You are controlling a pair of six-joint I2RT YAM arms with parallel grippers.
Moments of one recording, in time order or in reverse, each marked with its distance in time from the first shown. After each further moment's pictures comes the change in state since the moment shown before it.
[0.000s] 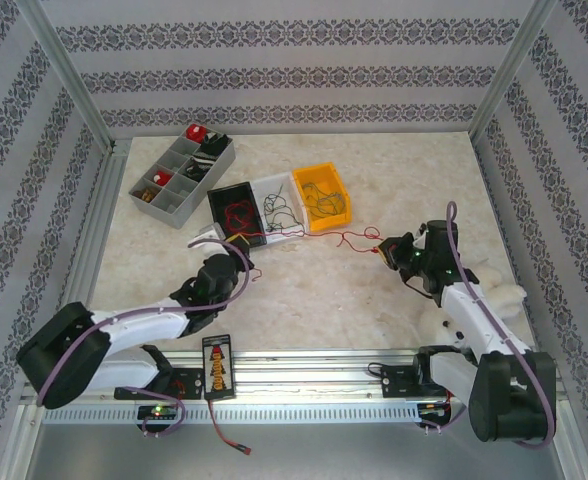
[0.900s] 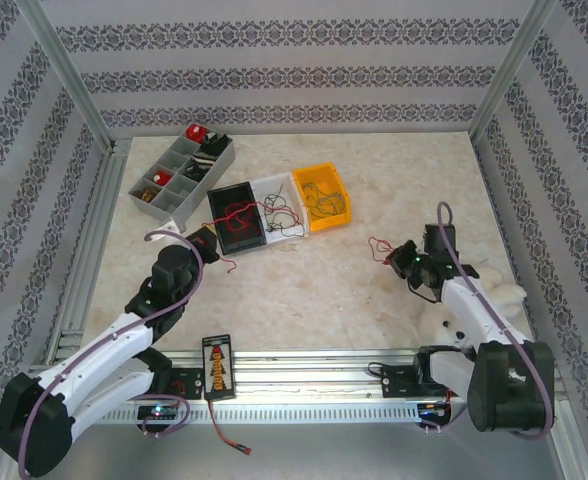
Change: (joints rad) left arm 0.266 -0.359 0.025 -0.337 0.258 0.015; right arm 0.084 0.071 0.082 -0.158 0.163 -0.260
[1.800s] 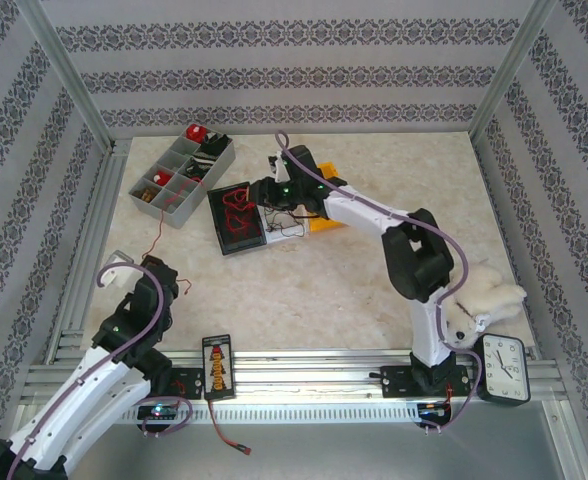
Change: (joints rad) left arm 0.000 -0.356 0.019 -0.669 -0.472 -0.283; right arm 0.529 0.970 1.050 0.151 -0.135 -0.108
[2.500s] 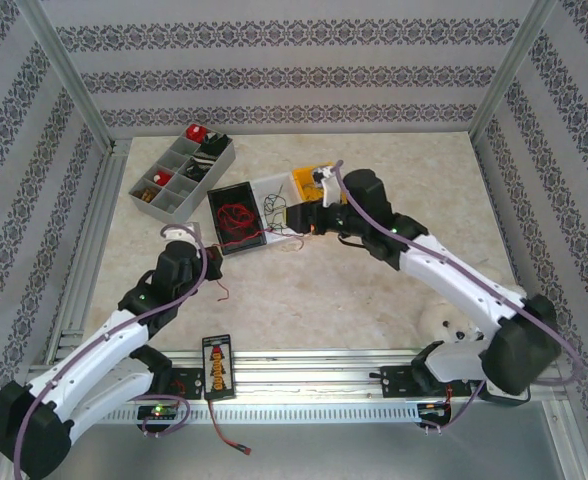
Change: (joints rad) left arm 0.000 0.343 0.080 0.272 0.725 0.457; right arm 0.011 -0.791 -0.555 -0.019 0.071 -0.288
